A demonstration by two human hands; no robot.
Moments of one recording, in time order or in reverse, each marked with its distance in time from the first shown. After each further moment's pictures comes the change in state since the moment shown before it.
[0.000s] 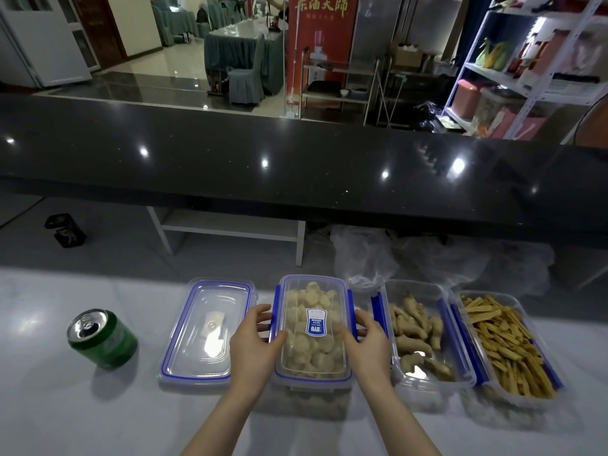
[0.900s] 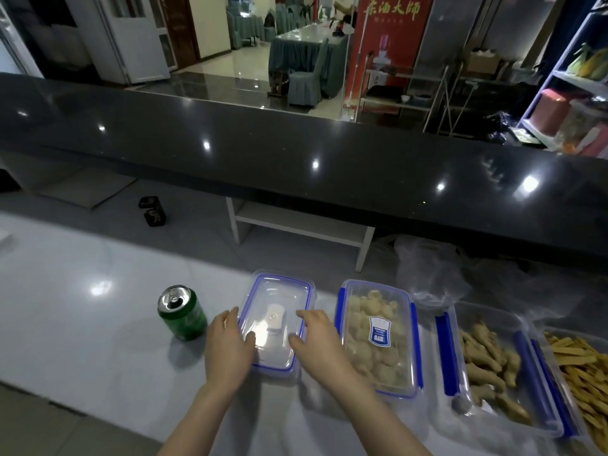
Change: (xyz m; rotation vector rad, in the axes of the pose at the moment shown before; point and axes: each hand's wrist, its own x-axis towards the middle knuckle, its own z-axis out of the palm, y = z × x) left_hand 0.036 -0.081 -0.111 0.580 0.188 -0.061; right_hand -0.050 -0.082 0.118 -0.361 -0.582 -0.399
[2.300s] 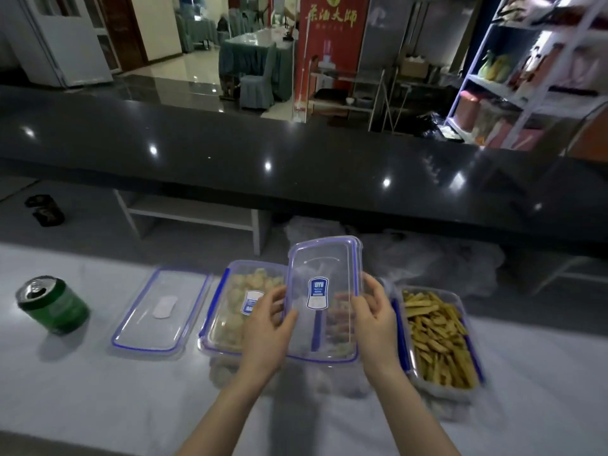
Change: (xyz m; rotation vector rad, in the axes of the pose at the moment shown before) left_hand -0.148 0.232 0.078 -0.760 -0.203 0.210; right_hand -0.121 0.150 -0.194 0.874 0.532 0.155
